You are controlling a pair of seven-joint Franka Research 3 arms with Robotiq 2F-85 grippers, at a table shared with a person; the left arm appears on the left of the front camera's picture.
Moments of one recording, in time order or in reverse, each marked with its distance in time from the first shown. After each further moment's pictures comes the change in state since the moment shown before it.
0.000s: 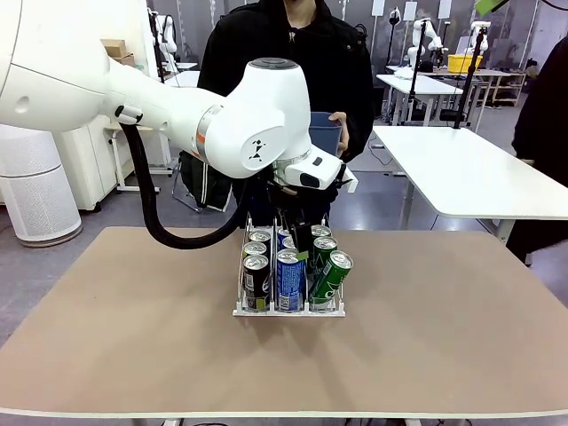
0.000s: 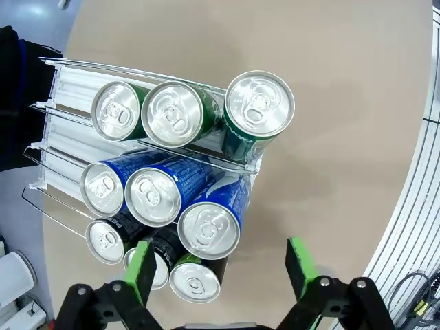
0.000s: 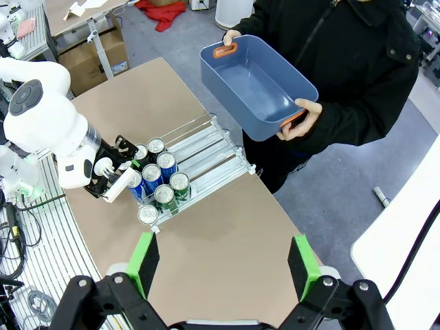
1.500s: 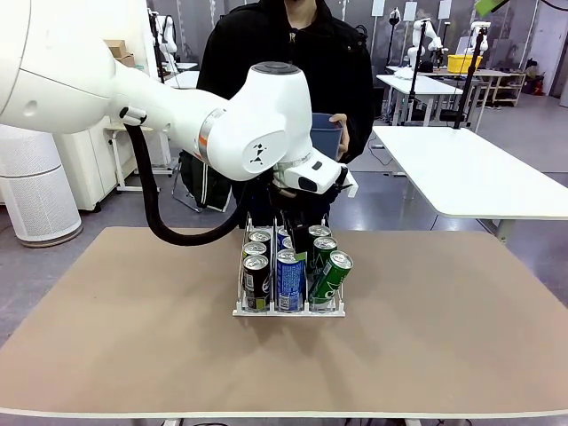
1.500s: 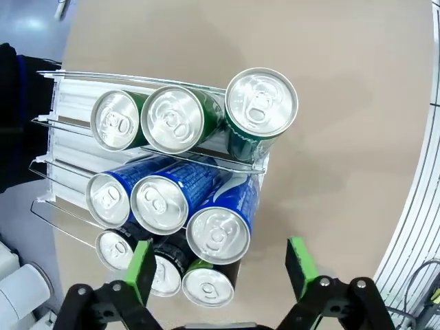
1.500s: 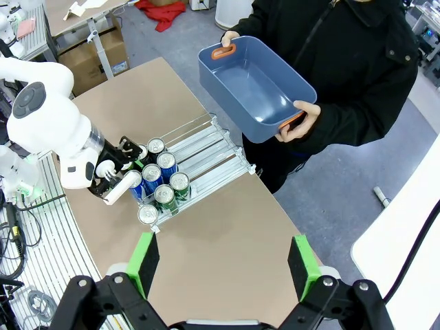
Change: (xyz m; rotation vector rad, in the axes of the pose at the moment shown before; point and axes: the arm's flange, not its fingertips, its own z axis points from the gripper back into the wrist) left arm 0.002 0.003 -0.005 0.012 0.007 -0.073; right arm 0.000 0.000 0.000 0.000 0.000 0.000
